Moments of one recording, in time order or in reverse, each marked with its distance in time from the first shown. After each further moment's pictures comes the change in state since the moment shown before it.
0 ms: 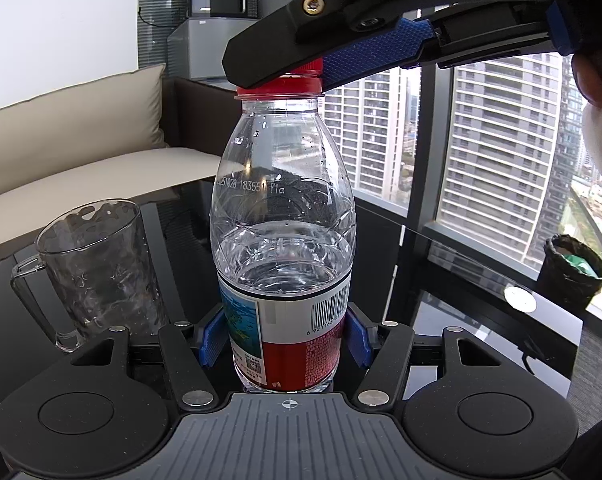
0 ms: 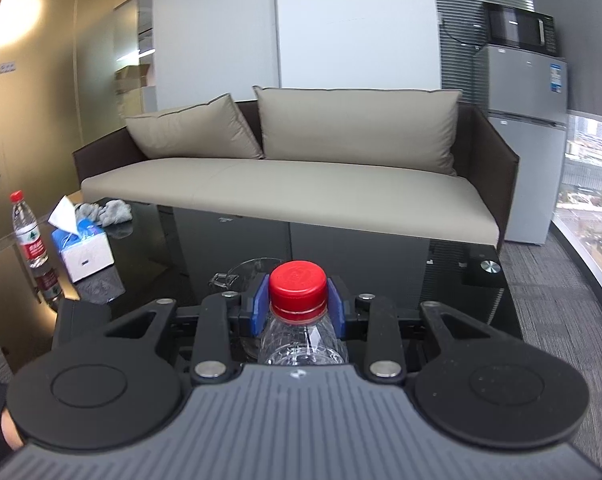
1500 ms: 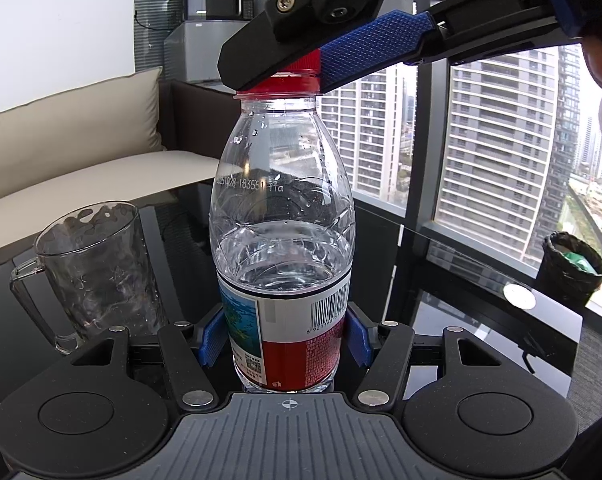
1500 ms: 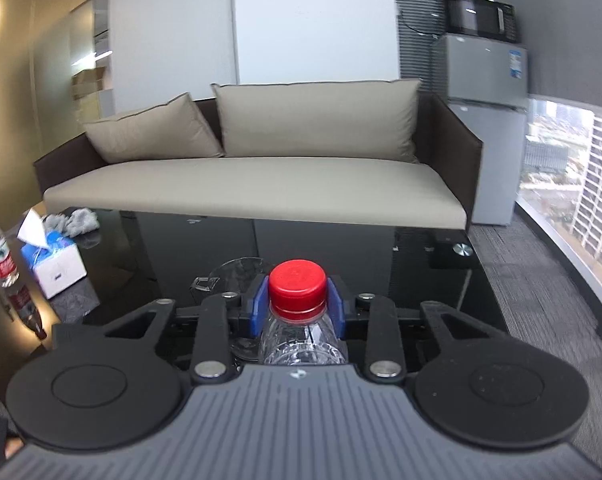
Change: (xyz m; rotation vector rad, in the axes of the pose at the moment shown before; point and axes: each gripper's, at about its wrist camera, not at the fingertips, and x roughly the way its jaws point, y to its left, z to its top) left arm 0.007 -0.021 -0.001 0.011 -0.008 -0.001; right arm 0.003 0.027 0.001 0.051 0.009 -0.142
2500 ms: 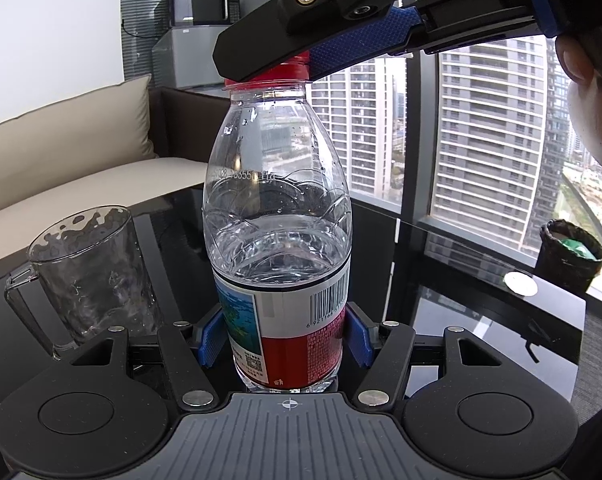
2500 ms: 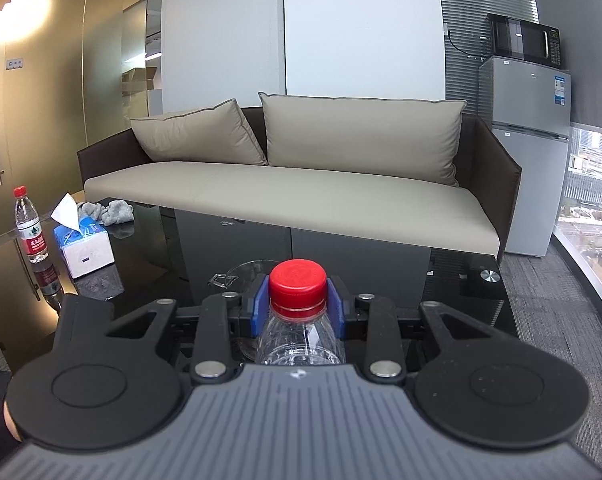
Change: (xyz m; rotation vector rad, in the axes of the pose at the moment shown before) left arm -0.001 0.006 -0.011 0.044 -0.012 -0.011; right arm -0.002 -0.025 -0.005 -0.068 -0.045 0.127
